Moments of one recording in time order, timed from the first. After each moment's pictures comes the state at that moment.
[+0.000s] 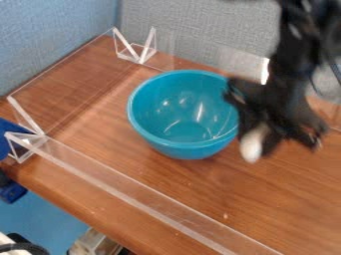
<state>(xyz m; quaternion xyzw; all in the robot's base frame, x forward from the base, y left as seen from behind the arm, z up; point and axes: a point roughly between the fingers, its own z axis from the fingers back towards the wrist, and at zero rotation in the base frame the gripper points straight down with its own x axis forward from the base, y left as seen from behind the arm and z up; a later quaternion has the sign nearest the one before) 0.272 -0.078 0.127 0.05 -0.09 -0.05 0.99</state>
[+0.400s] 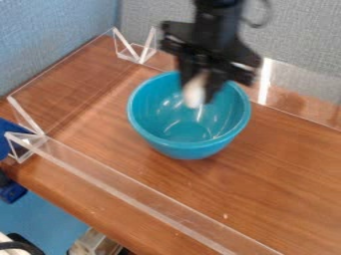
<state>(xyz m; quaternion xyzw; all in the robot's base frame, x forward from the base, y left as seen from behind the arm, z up) 0.269 -0.002 0.145 0.06 -0.09 0.03 0.99</state>
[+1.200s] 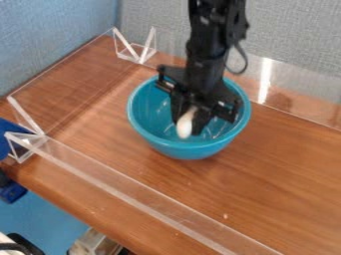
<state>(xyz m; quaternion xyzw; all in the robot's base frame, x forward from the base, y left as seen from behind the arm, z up) 0.291 -0.006 0.075 0.07 -0.03 0.01 1.00</state>
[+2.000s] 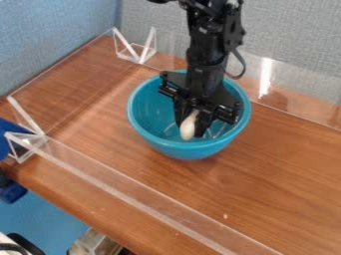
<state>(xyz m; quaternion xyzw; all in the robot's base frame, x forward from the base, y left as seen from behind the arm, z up) 0.302 0.000 0.066 0.05 -0.05 0.01 1.00</state>
